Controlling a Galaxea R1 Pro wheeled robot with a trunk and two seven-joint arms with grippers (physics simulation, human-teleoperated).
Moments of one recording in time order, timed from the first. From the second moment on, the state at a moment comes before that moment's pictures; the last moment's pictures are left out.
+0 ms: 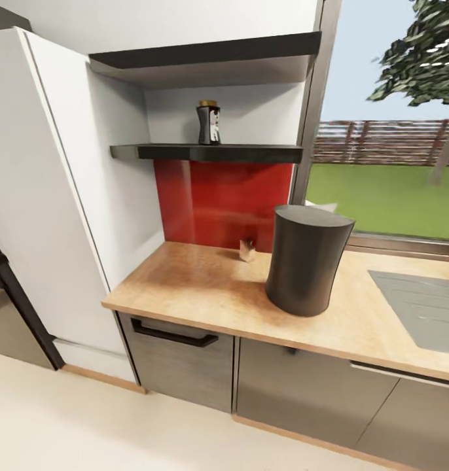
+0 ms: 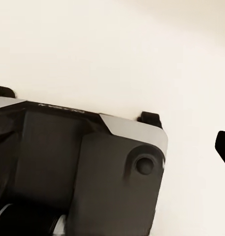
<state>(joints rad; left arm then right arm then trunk) -0.03 0.22 0.16 -0.10 -0.03 -0.37 -0.23 -0.42 0.06 -0.45 -0.02 0.58 0.18 0.10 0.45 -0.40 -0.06</state>
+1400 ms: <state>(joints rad) -0.05 0.22 0.15 -0.11 -0.03 -0.37 -0.14 -0.33 -0.12 -0.44 -0.02 0.58 0.18 0.16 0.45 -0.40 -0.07</state>
